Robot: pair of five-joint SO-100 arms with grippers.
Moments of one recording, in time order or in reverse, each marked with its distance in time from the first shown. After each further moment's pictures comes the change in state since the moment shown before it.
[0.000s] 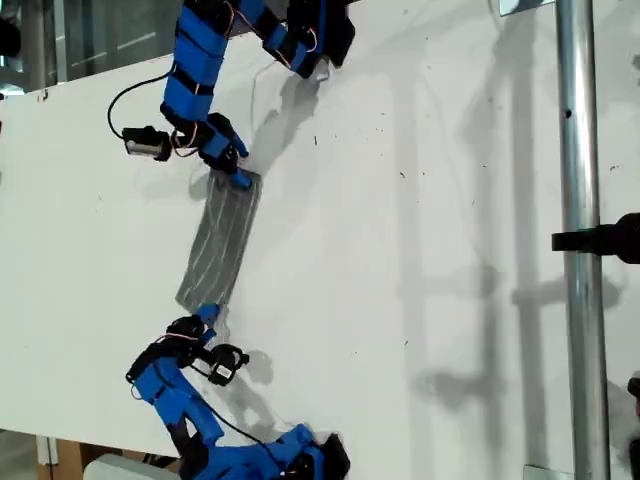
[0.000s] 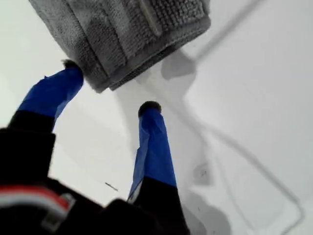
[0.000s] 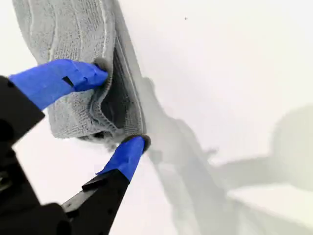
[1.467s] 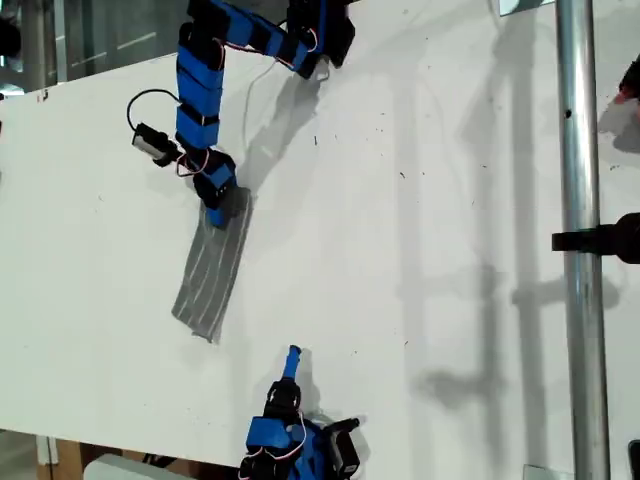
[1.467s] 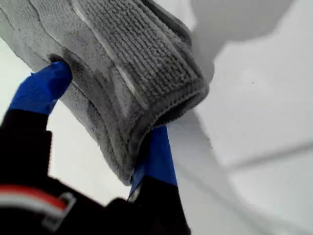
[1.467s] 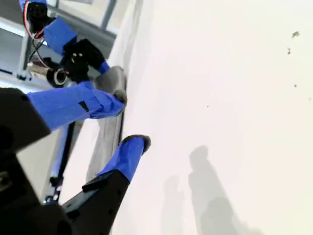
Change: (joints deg) arm 0 38.0 137.3 113.3 -16.2 -29.7; arm 1 -2.2 -24.3 -9.5 -33.1 25.4
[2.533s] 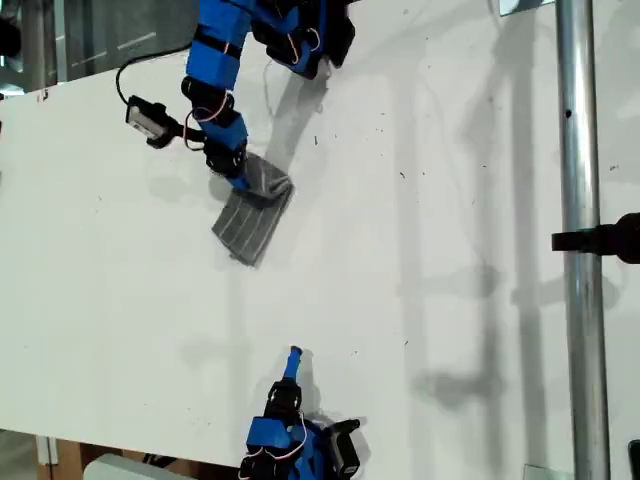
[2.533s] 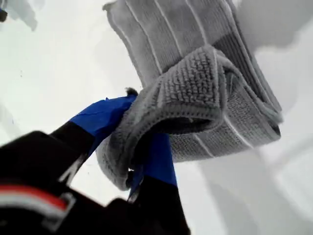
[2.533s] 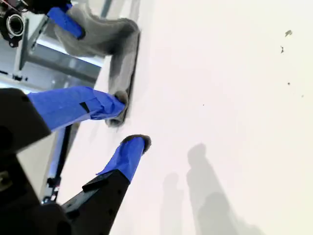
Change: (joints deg) arm 0 0.3 0.0 0.7 0.8 0.0; arm 1 -12.4 41.1 19.6 12.0 -4.7
